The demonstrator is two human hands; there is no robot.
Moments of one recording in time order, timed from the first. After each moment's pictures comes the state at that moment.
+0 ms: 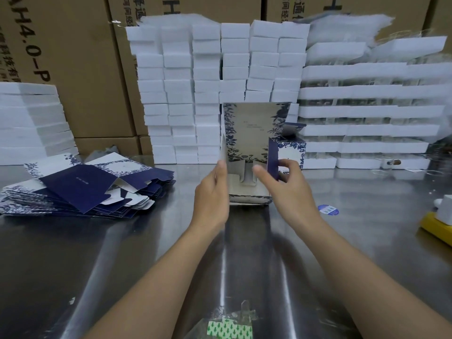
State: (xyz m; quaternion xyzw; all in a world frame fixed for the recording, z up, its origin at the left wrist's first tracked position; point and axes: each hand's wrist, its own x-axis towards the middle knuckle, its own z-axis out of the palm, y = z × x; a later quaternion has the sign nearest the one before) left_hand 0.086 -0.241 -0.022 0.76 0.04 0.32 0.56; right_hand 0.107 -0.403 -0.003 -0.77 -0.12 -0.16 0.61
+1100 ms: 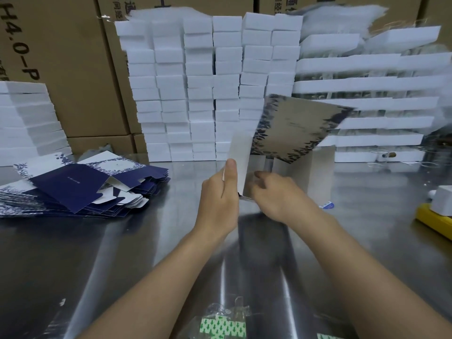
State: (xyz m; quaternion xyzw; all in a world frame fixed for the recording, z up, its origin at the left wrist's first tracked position) left_hand 0.066 -0.268 -0.017 0.76 -0.09 0.35 0.54; right_hand 0.093 -0.403 0.016 -0.95 -0.15 -0.06 0.28
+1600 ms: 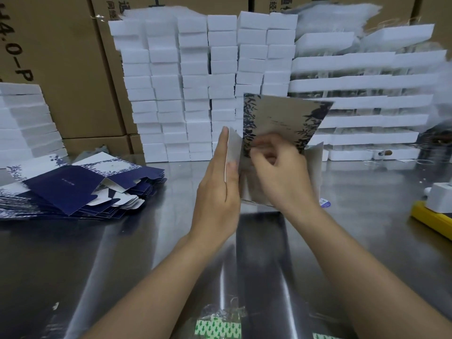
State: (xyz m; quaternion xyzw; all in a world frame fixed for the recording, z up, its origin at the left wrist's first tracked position) left_hand 0.060 -0.270 -0.017 0.79 -0.15 0.41 0.43; right_hand 0.092 -0.403 0.029 -0.75 -0.20 -0.27 0.57
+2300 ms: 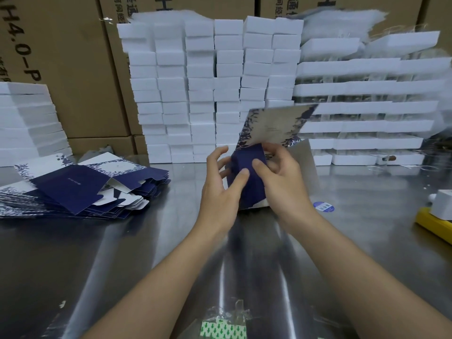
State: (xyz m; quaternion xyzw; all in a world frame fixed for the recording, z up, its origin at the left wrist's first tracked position) left_hand 0.069 -0.268 -0.012 0.69 -0.08 0.29 0.66; right_hand 0.089 -0.392 0.017 -0.64 -0.21 -0.14 0.72
